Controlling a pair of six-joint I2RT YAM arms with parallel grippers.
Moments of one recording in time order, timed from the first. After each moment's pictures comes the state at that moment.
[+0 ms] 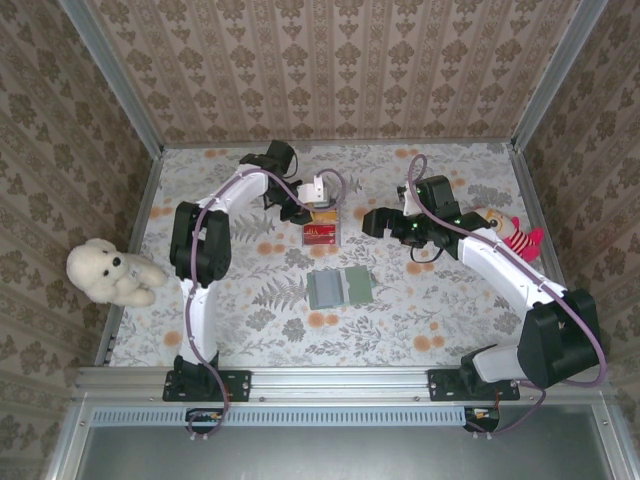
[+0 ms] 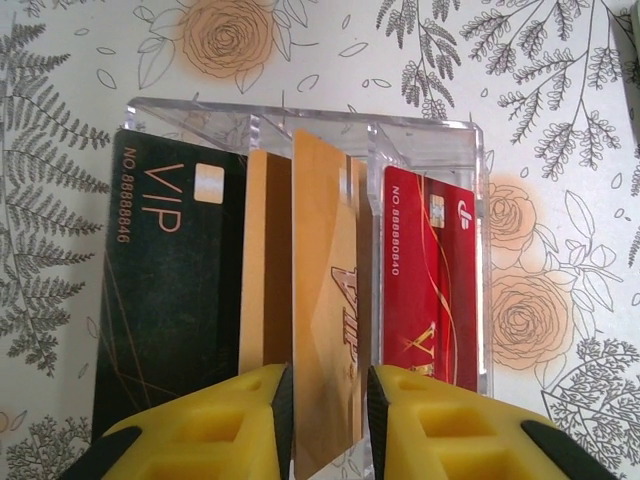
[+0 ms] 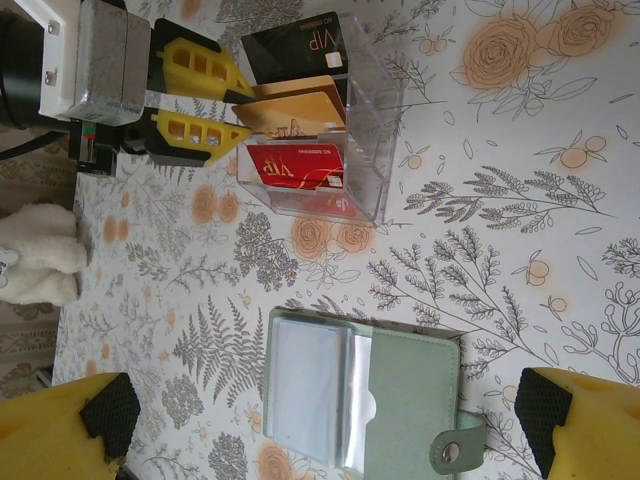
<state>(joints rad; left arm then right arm) -0.41 2.18 1.82 -0.91 0.52 1.14 0.31 1.37 1.01 -0.45 -0.43 0.52</state>
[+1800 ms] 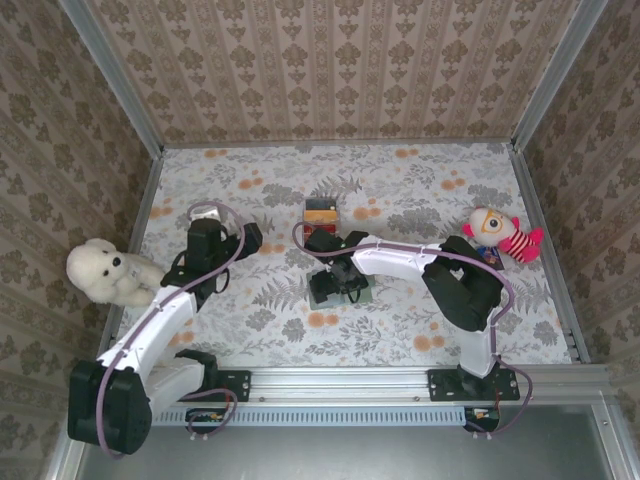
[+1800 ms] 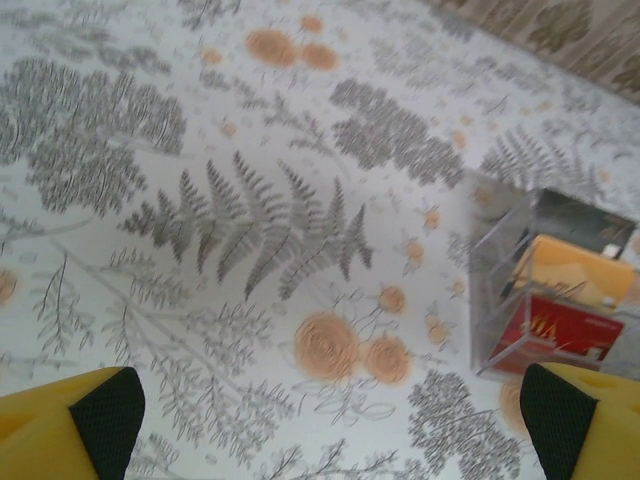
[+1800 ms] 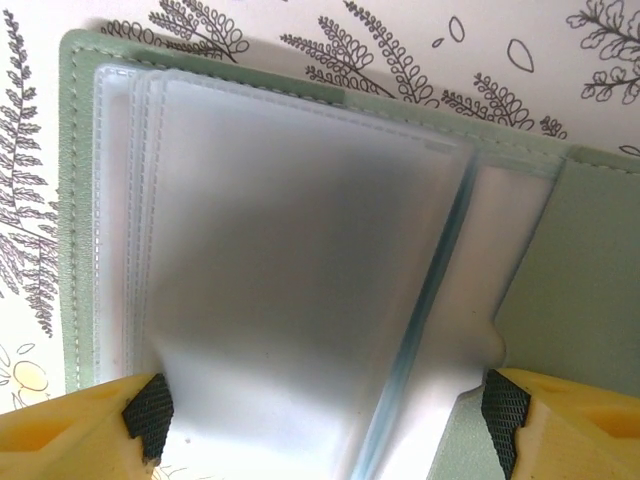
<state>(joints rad) -0.29 1.03 0.58 -0.18 -0.05 -0.51 0.85 1.93 1.29 -0.74 0.01 0.54</state>
